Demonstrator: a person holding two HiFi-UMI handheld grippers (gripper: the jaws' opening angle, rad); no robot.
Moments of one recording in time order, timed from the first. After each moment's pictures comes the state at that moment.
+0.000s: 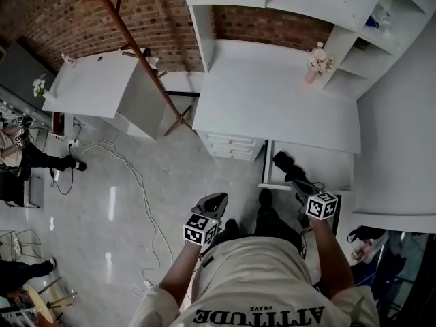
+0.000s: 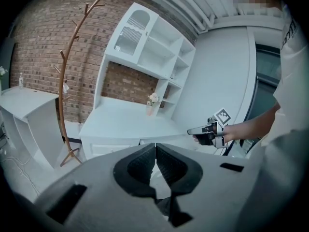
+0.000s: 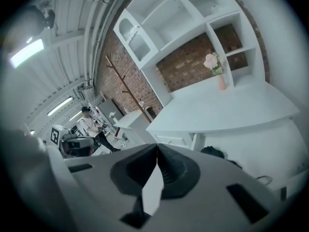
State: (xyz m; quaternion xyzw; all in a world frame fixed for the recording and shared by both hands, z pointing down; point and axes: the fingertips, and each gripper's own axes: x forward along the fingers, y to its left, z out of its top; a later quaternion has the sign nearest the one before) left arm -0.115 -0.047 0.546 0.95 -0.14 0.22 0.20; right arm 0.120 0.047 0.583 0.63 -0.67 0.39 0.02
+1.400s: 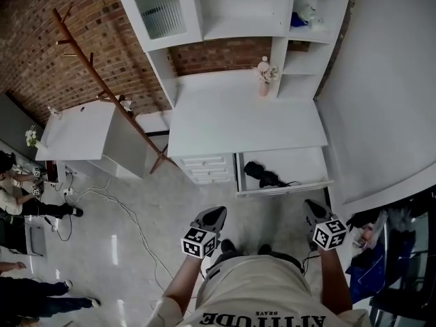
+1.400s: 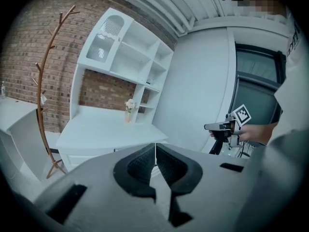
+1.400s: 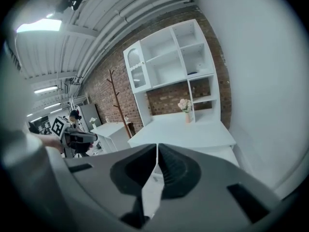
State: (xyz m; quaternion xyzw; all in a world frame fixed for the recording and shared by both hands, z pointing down) left arm -0.056 0.055 0.482 0.97 -0.06 0.18 0.16; right arm 0.157 0.249 0.458 0.77 -0.58 0.25 0.03
